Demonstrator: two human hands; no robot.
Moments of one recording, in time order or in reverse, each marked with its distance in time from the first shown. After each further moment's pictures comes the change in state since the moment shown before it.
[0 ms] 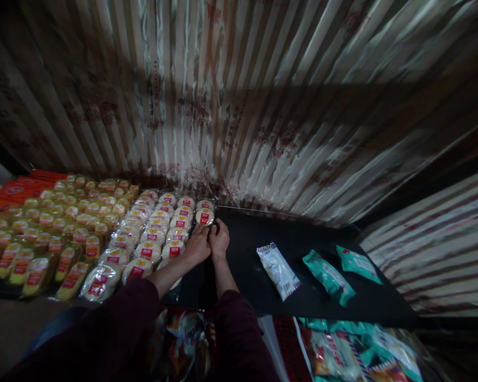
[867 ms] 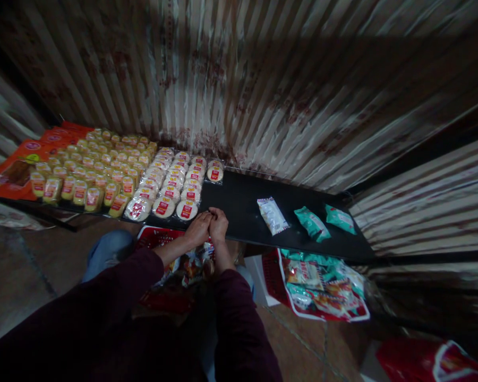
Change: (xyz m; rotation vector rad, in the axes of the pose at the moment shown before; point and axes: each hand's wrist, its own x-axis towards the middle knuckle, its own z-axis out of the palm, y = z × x) left_hand -0.132 -0.025 0.026 0.050 -0.018 0.225; right_hand -0.141 -0.022 -0.050 0.065 -0.209 0.064
